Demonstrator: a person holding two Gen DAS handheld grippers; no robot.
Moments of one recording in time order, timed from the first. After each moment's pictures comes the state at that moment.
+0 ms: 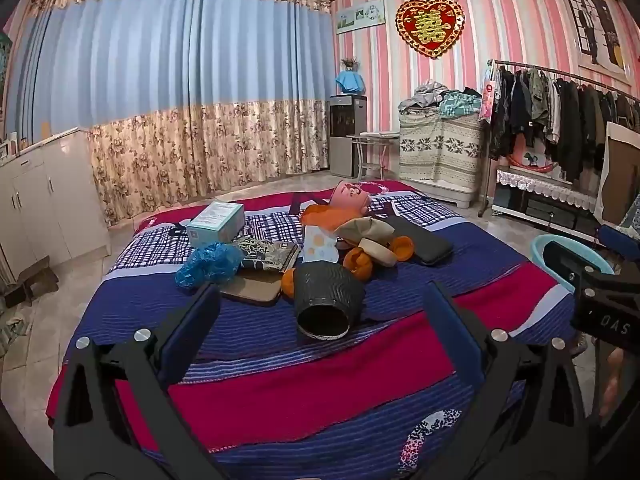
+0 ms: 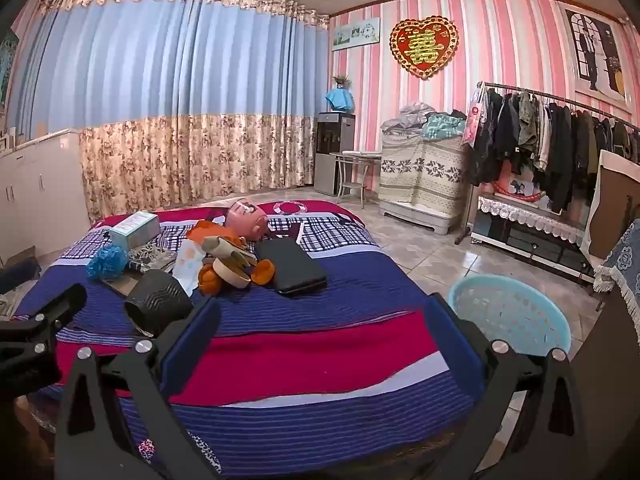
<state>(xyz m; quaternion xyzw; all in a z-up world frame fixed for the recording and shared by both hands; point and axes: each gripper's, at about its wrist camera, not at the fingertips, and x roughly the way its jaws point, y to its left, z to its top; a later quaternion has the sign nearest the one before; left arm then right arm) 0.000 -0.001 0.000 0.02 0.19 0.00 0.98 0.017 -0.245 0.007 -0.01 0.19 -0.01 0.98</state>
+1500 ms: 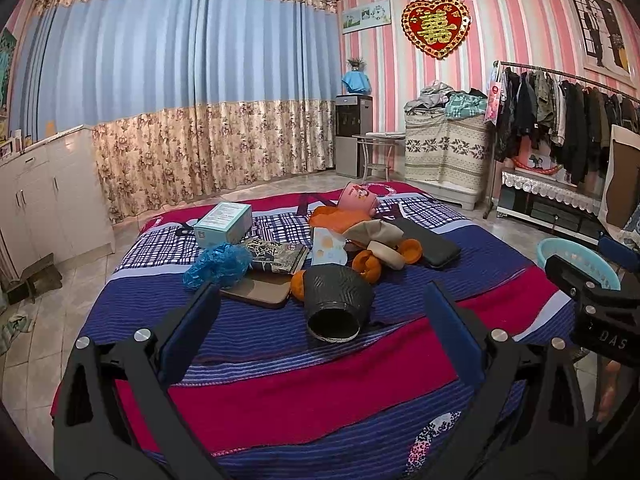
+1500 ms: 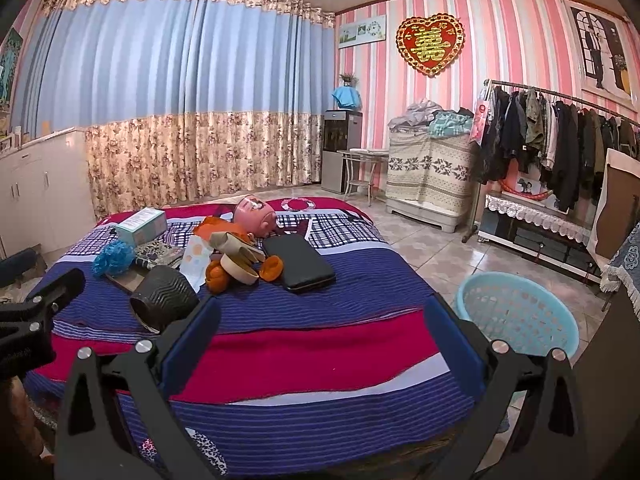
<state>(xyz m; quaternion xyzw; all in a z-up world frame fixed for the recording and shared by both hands) 0.006 0.013 0.003 0.02 0.19 0.00 0.98 0.024 -0.236 -0.006 -0.01 0.18 0.00 0.98</state>
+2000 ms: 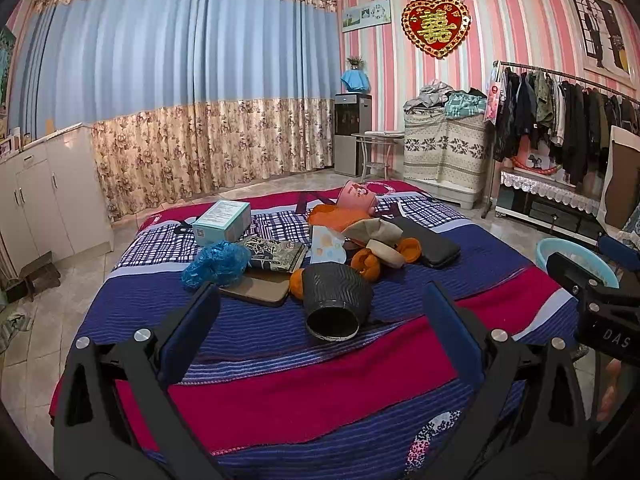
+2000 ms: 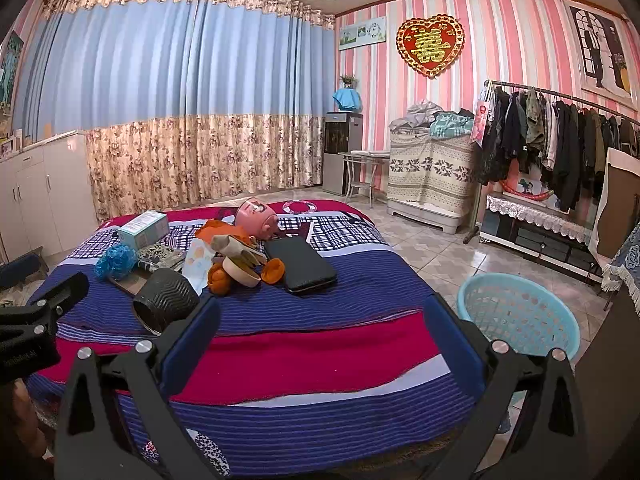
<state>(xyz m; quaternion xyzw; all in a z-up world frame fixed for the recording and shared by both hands) 0.007 0.010 0.000 0.02 0.19 0.01 0.98 0.025 -0.236 -0.005 -0.01 0.18 0.00 0.98</state>
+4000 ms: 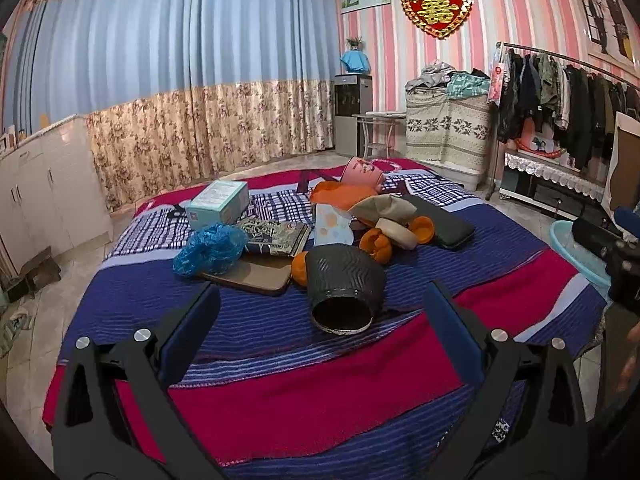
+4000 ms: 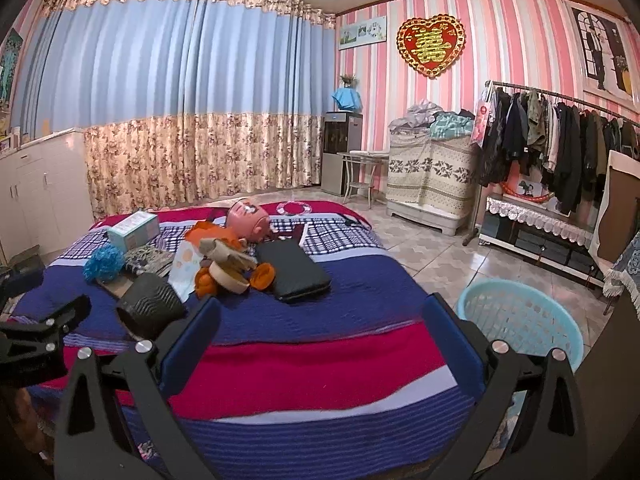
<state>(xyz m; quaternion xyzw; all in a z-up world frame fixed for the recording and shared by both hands) 0.039 0.009 -0.021 0.02 0.23 0.01 0.97 0.046 -0.249 -0.007 -0.01 0.18 0.00 0.98</state>
